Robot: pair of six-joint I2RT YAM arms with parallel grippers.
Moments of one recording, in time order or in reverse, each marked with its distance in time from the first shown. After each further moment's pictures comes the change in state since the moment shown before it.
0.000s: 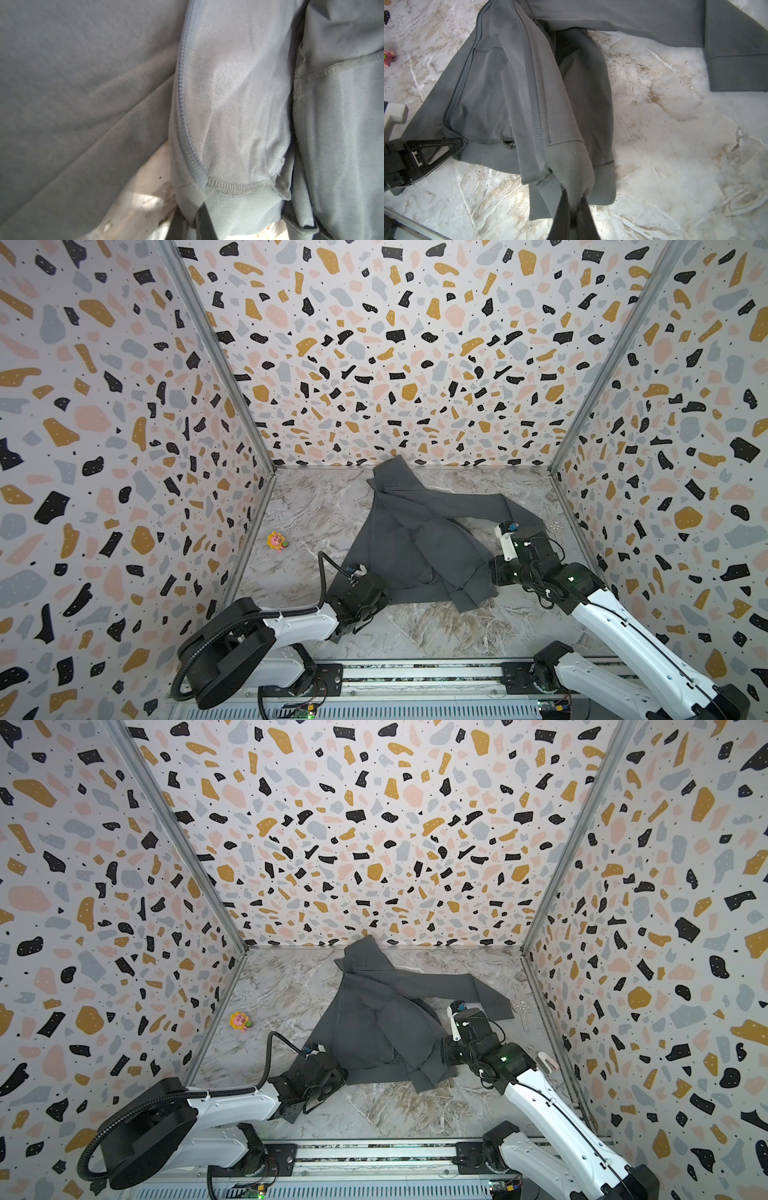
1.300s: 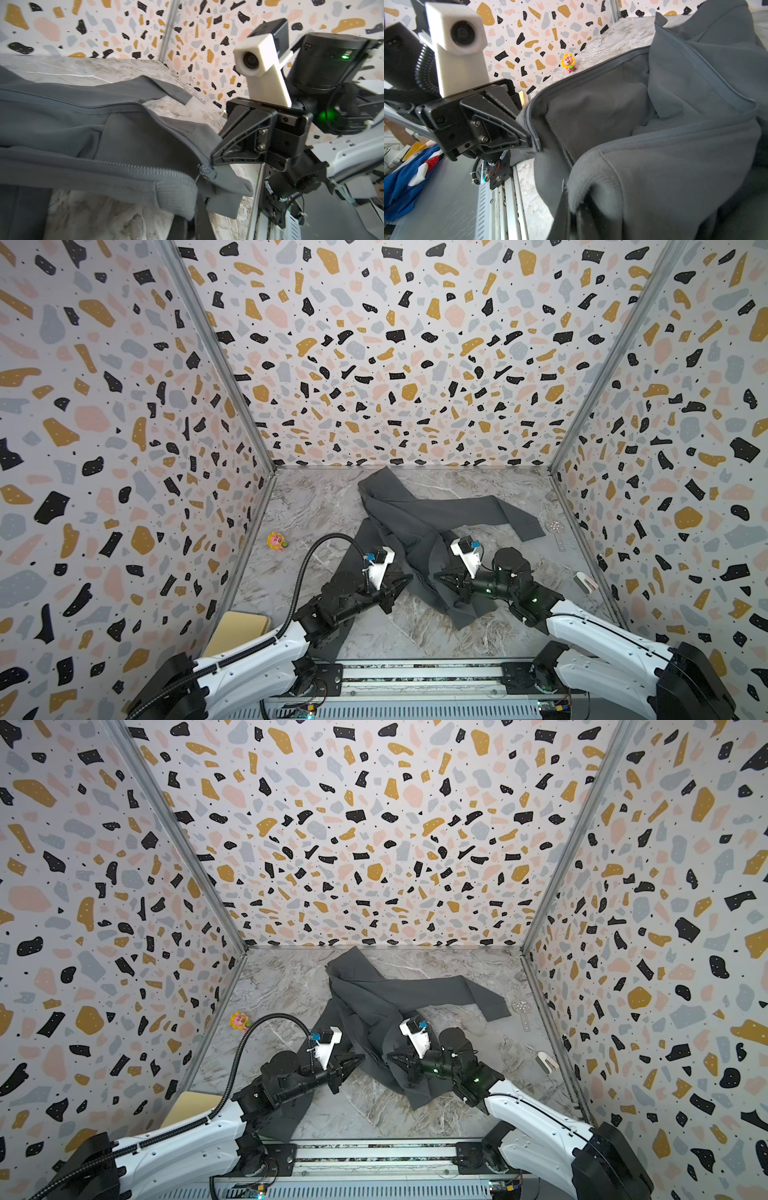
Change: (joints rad) left arm 0.000 -0.394 -0.032 0.306 0.418 0.929; right arm 0.182 0.087 -0.385 1.003 -0.567 -0.058
